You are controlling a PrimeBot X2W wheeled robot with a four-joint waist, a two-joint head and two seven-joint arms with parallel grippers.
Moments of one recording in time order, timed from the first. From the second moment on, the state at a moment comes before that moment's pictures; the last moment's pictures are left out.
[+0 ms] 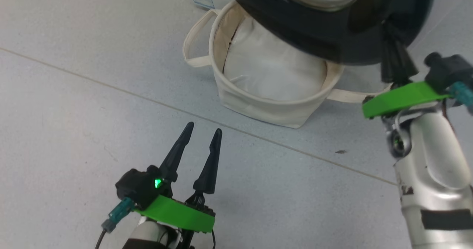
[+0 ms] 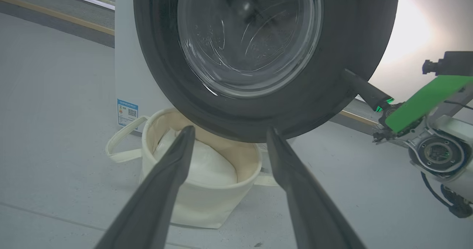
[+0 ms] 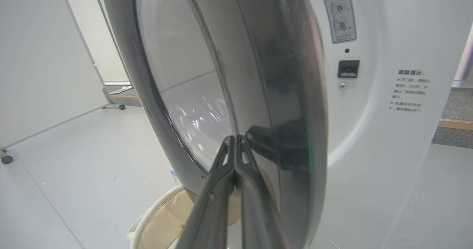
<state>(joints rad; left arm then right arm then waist) -0.23 0.05 -0.34 0.13 -0.37 -0.03 -0.26 -0.62 -0.06 -0.04 0.42 0.06 0.13 -0.25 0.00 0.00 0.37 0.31</state>
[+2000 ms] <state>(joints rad) -0.26 0.04 -0.31 0.17 -0.40 -0.04 -0.26 -0.59 -0.07 -0.21 0.52 0.40 0.13 -0.26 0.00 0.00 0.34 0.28</state>
